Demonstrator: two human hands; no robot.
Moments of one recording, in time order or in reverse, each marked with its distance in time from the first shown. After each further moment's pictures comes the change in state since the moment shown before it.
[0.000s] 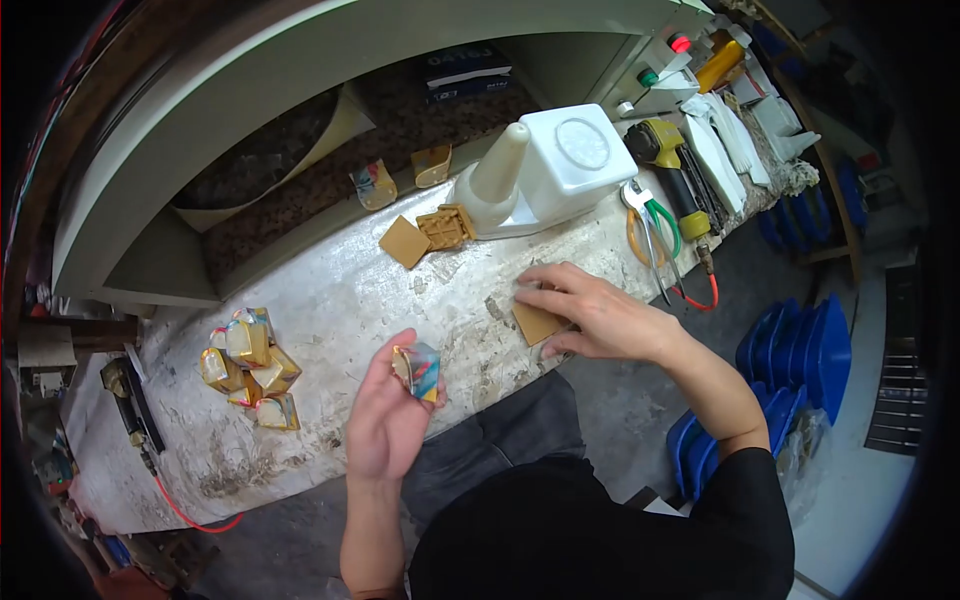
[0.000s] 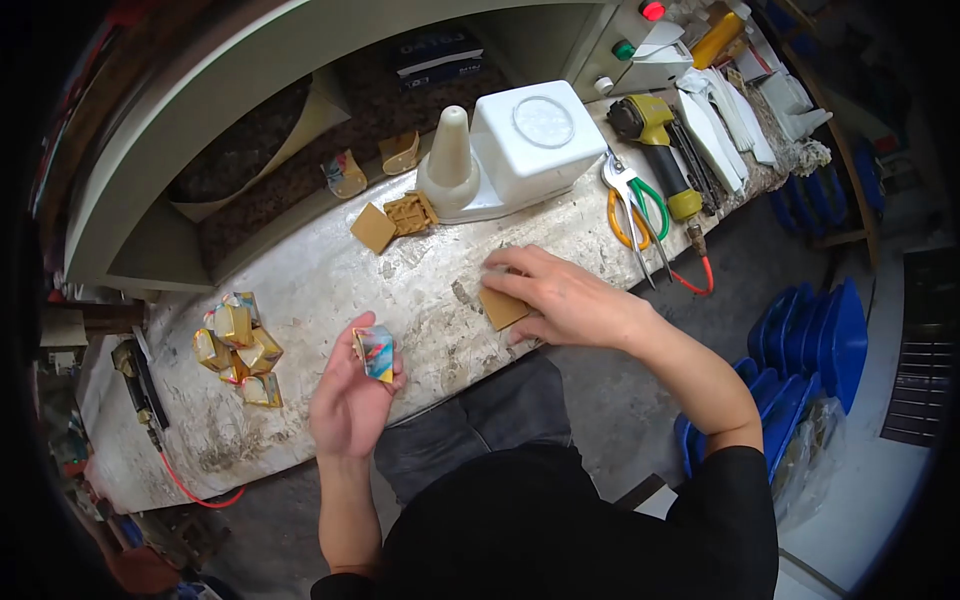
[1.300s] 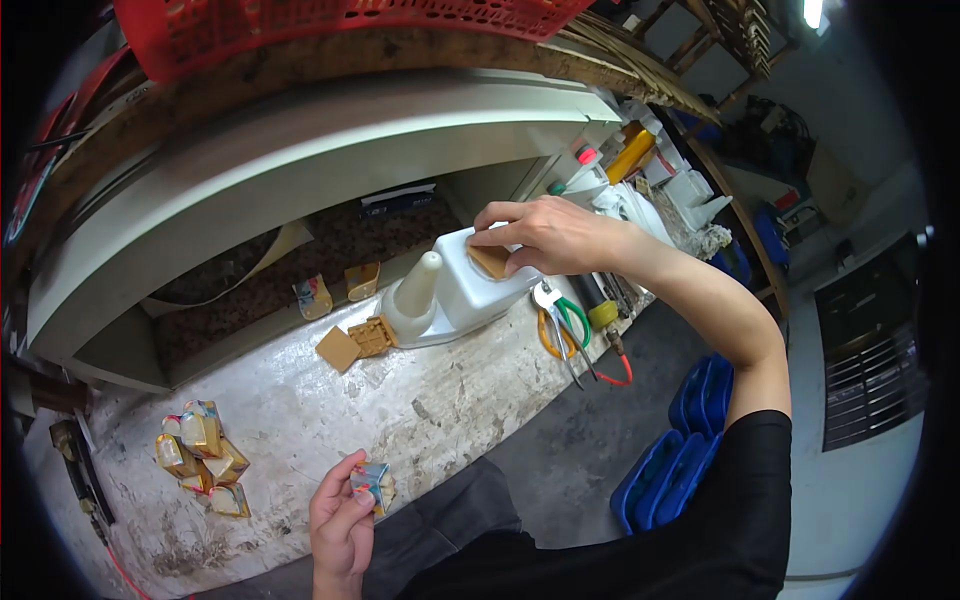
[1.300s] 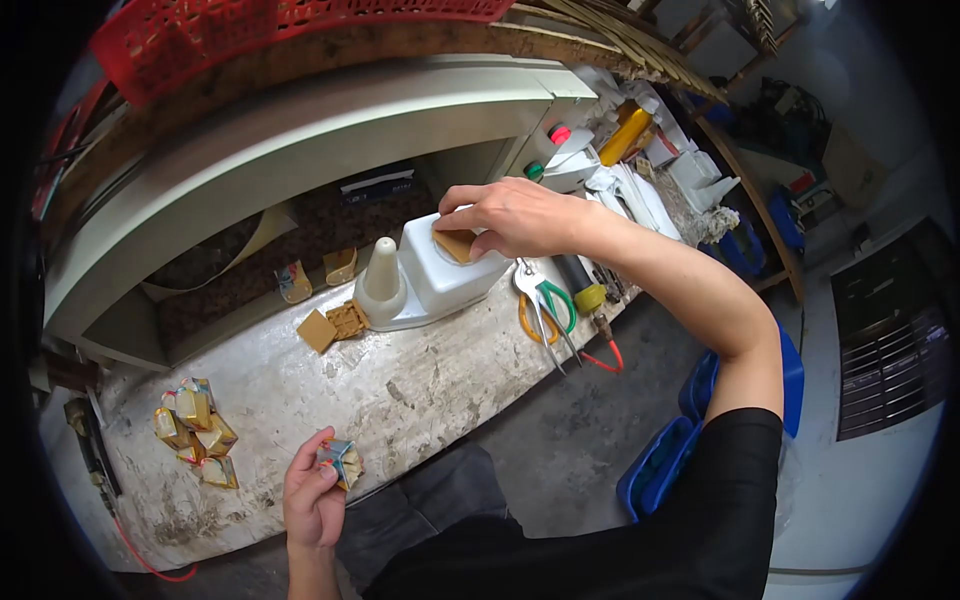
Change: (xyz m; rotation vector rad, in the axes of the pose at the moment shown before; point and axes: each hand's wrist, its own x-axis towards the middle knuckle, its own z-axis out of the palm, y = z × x) left_hand -0.019 -0.022 -0.003 0.215 0.174 0.039; right_hand 0.071 0.060 -0.191 -0.420 -0.084 -0.145
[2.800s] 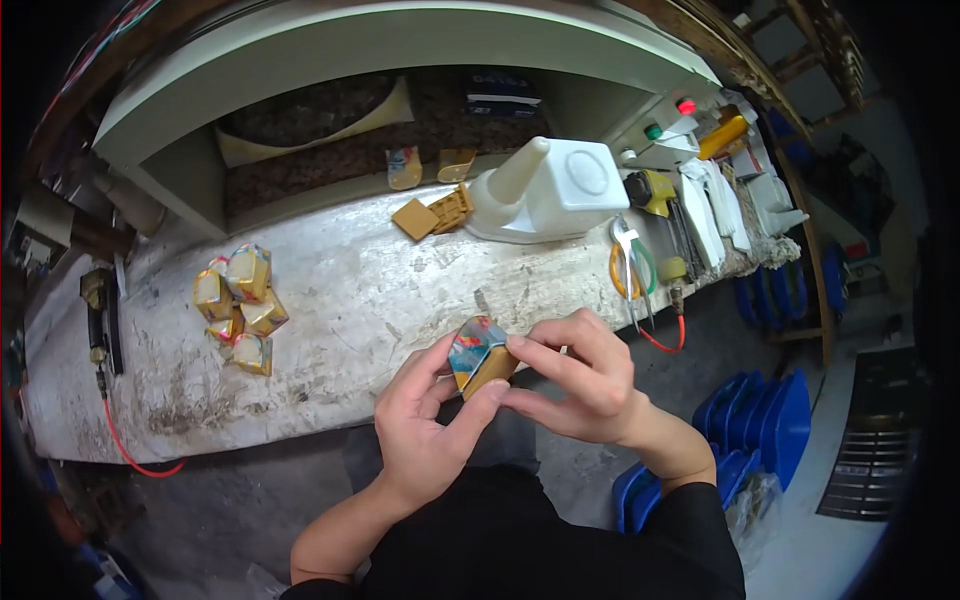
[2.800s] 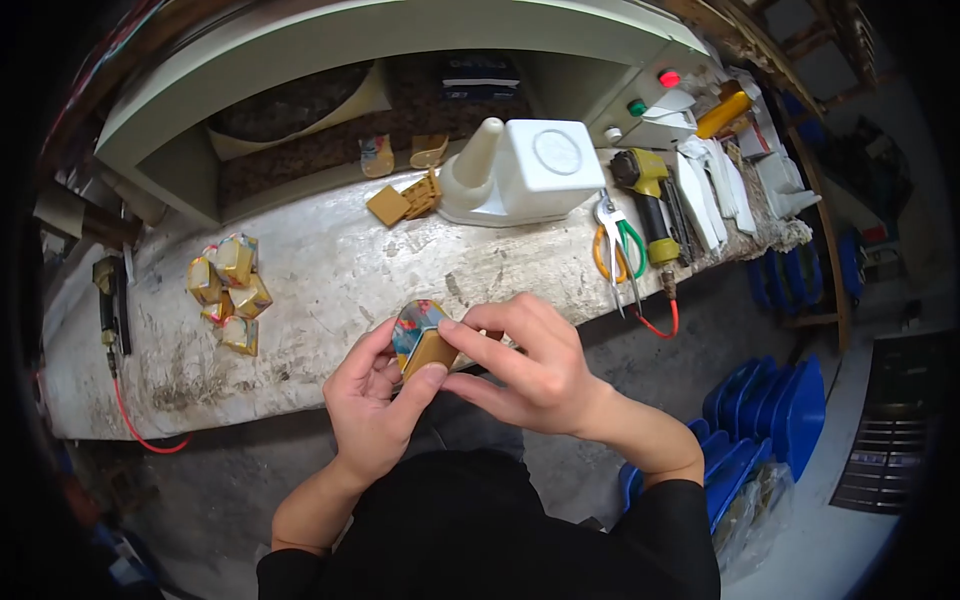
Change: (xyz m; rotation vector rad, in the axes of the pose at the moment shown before) left_hand -0.018 -0.012 0.088 0.408 -0.006 0.482; right_hand -0.055 -0.220 0.102 0.191 0.556 -0.093
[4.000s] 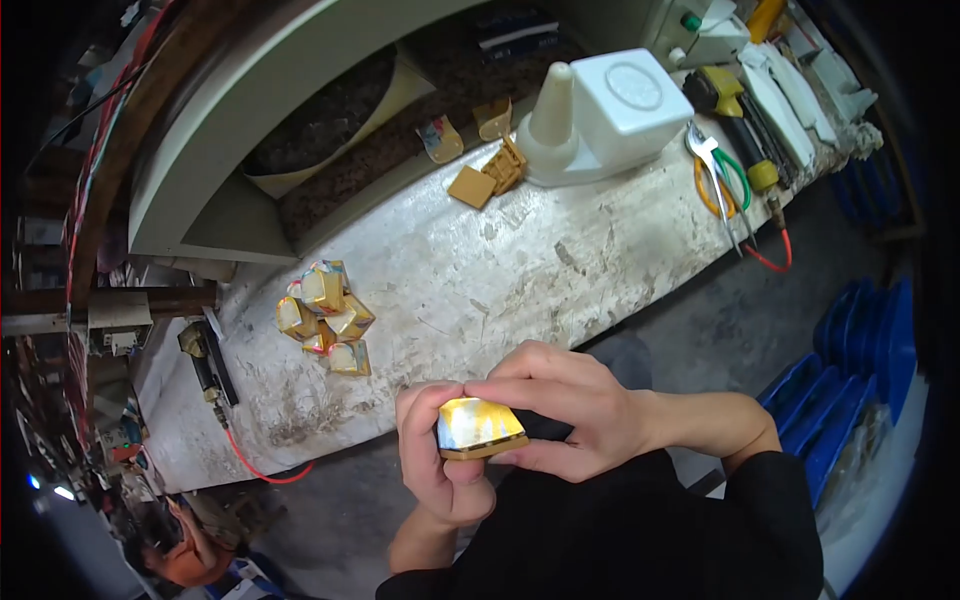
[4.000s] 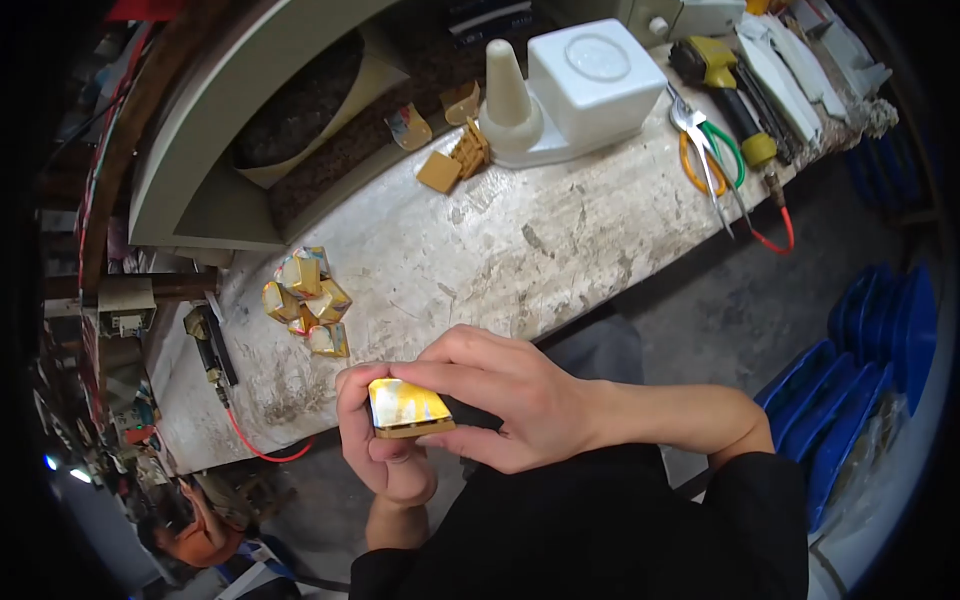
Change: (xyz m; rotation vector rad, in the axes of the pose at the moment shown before) left_hand -0.036 0.045 -0.063 0.710 -0.084 0.328; right_hand 0.023 -0.062 0.075 0.894 0.217 0.157
